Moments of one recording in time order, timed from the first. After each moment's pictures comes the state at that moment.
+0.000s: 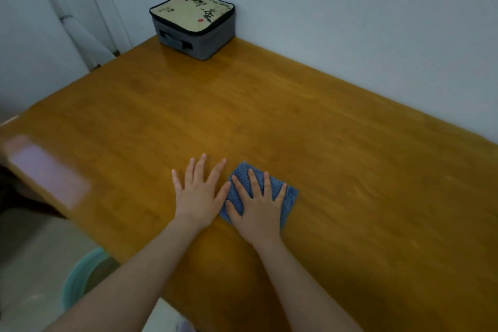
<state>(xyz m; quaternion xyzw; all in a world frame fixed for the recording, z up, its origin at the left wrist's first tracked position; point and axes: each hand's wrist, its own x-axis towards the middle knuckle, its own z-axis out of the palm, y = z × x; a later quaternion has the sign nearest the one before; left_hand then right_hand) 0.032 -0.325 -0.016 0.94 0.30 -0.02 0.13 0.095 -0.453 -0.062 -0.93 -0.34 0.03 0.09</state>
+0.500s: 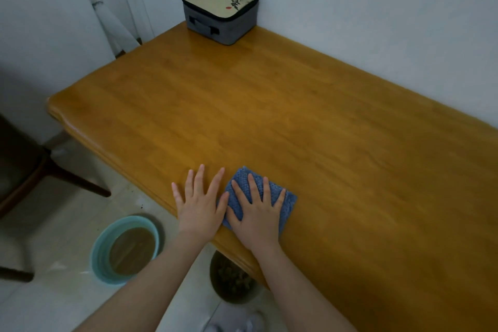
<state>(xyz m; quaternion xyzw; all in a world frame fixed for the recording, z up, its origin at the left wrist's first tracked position) -0.102 -0.352 -0.020 0.93 0.34 -0.01 0.13 -0.028 -0.466 -0.054 -0.93 -0.35 0.05 0.09</state>
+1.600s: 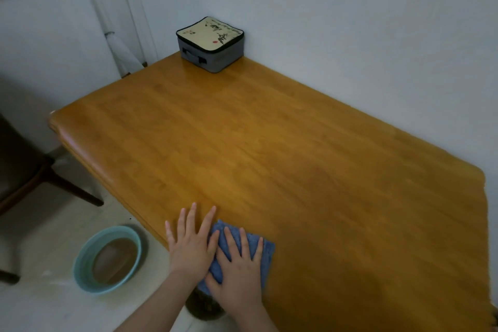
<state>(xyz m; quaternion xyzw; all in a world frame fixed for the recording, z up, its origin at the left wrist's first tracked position) -0.095 -0.463 -0.013 0.91 0.39 -0.04 0.13 -0.046 -0.583 -0.039 -0.88 -0.45 0.13 0.10</state>
